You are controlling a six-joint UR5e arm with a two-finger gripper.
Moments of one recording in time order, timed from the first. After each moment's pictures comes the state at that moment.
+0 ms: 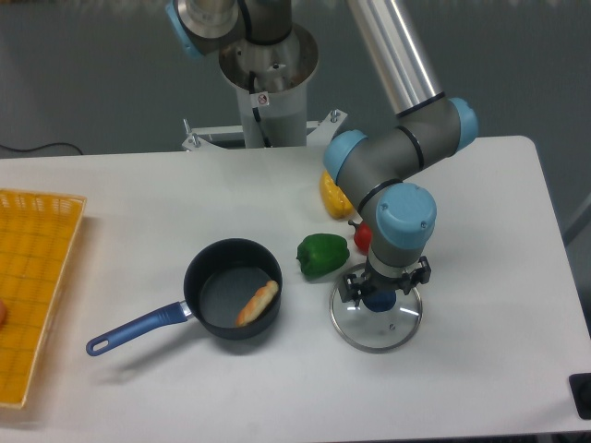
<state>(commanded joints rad) 2.58 -2.11 -1.59 -1.00 1.56 0.29</state>
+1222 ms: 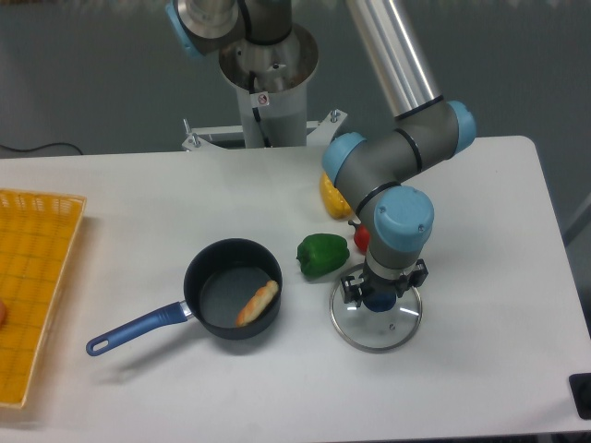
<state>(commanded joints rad) 2.58 -2.12 -1.60 -0.99 1.56 0.29</state>
